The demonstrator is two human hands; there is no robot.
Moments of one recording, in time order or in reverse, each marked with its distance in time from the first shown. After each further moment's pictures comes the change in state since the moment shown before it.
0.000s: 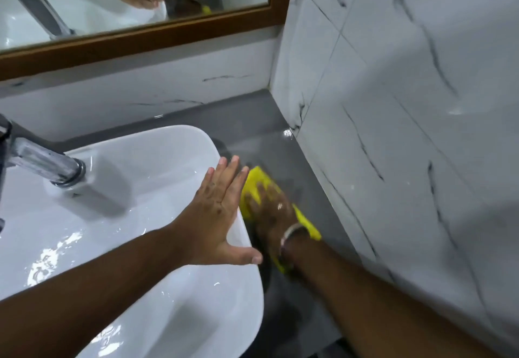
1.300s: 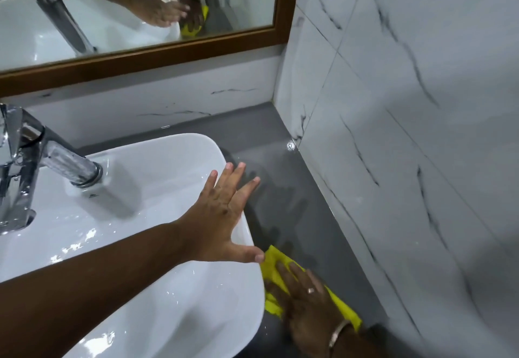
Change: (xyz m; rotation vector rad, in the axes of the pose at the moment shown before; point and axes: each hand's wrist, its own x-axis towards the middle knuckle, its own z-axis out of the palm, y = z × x) left_hand -0.002 0.002 -0.009 0.073 -0.058 -0.020; right_hand -0.160 -0.007 0.026 -0.042 0.033 -0.195
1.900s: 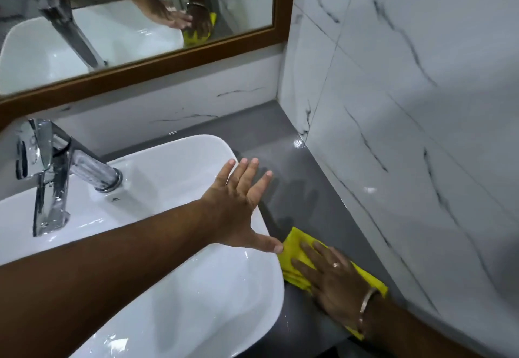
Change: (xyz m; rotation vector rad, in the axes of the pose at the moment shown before) left_hand 0.009 0.009 -0.023 0.316 -0.217 -0.055; right_hand 0.007 0.031 -0.003 -0.079 0.016 -0.007
